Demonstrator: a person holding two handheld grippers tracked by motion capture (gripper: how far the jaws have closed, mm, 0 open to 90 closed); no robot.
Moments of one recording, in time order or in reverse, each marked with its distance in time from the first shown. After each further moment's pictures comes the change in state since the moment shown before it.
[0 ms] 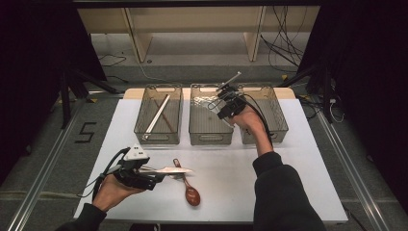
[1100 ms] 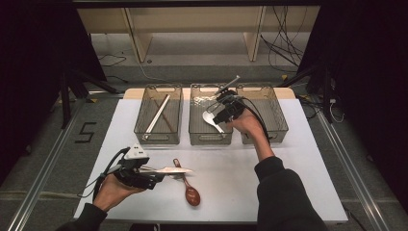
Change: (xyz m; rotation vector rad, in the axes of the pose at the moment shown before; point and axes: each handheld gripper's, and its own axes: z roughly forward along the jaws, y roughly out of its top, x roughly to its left) left arm 0.001 0.000 0.003 0.014 0.009 -0.029; right arm 0.006 -0.008 0.005 0.002 0.018 0.000
